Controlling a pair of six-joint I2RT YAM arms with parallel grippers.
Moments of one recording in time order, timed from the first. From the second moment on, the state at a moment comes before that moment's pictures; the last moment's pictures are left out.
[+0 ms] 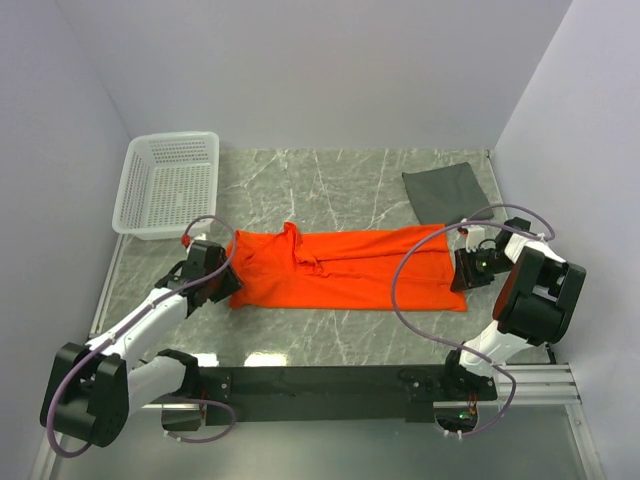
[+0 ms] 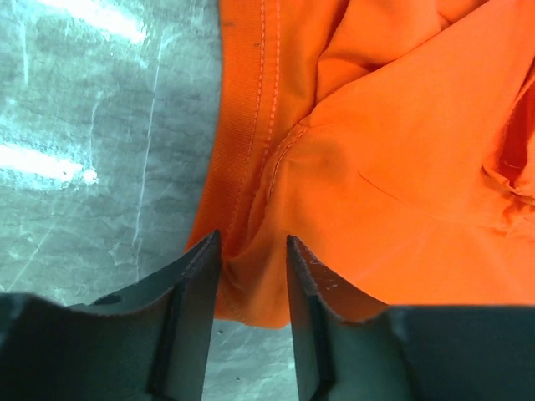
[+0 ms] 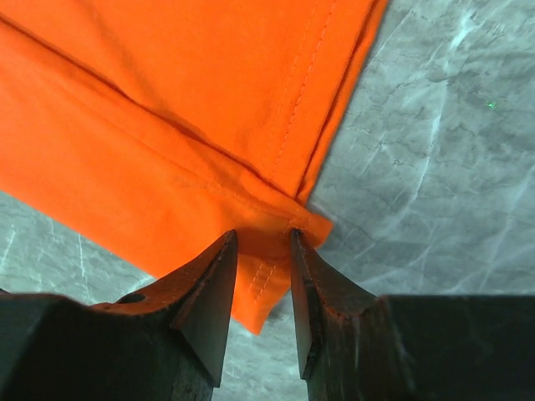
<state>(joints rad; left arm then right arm) -0.29 1.07 0.49 -0.33 -0.06 -0.78 -0.47 1.62 0.90 -0.77 -0.49 -0.72</state>
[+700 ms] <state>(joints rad) -0.29 0.83 0.50 -0.39 -0.05 -0.79 -0.47 1.56 0.92 -0.80 -0.51 -0.70</state>
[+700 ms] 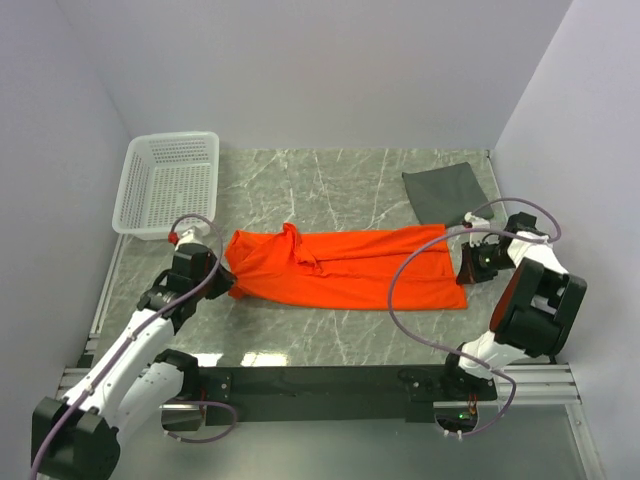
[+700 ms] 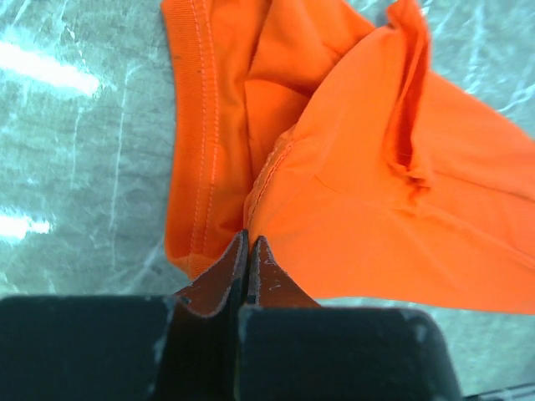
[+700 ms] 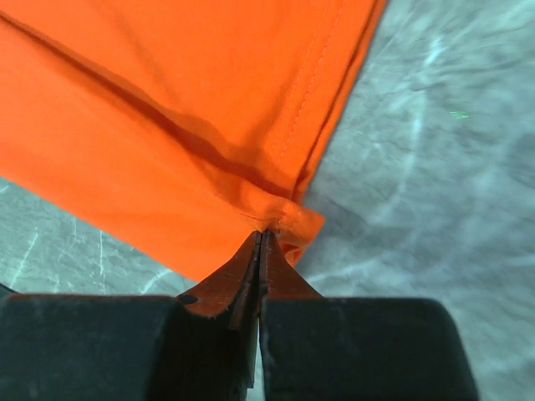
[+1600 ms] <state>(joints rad) -0.30 0.65 0.42 -0.70 0.18 -1.02 -0.54 1.39 0.84 -0.90 -0.42 -0.90</state>
